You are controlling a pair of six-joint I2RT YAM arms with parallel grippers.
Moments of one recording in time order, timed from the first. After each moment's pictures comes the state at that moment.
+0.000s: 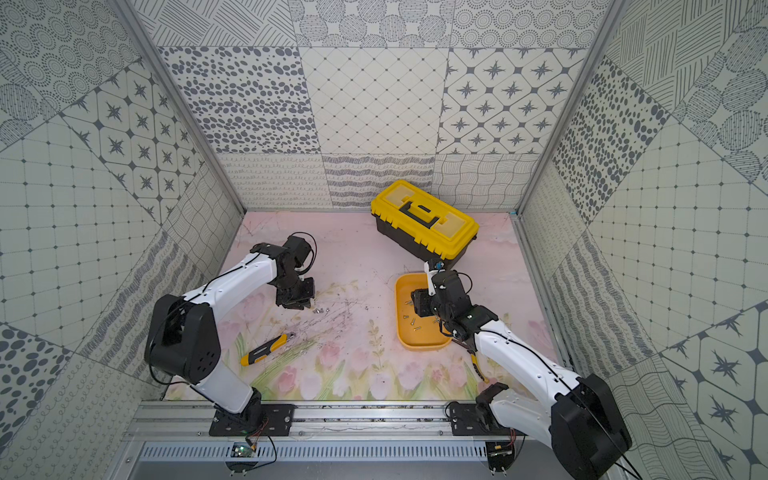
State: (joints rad) left arm -0.25 1.69 1.27 -1.11 0.09 -0.48; right arm 0.54 1.11 0.65 -0.20 0.02 0.36
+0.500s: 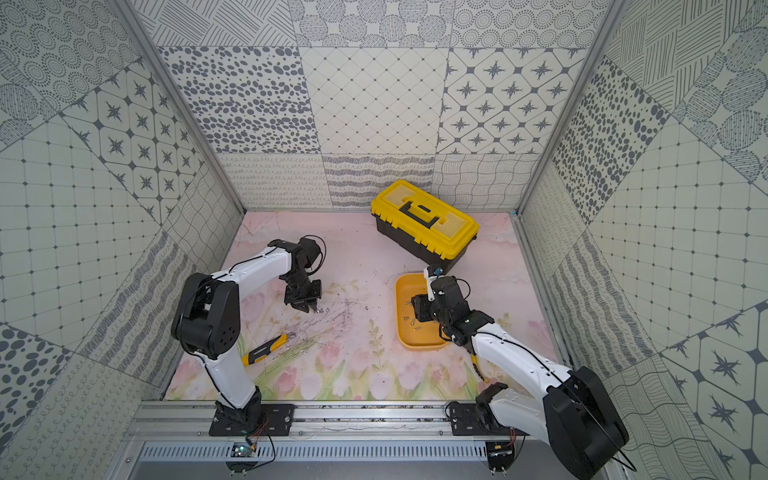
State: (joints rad) left arm -0.26 1.86 1.34 -1.12 0.11 -0.45; right arm 0.54 1.14 0.57 -0.12 0.02 0.36
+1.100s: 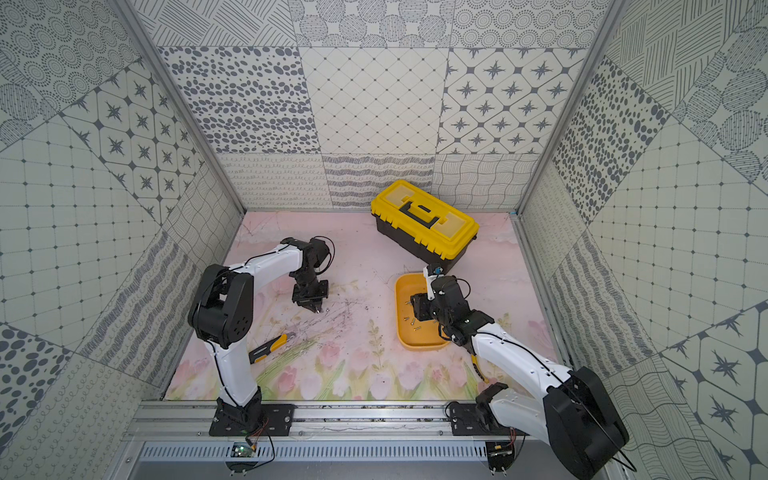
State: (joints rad) left arm -0.30 1.97 1.41 -1.13 0.11 -0.45; right arm 0.54 1.14 0.57 -0.10 0.01 0.36
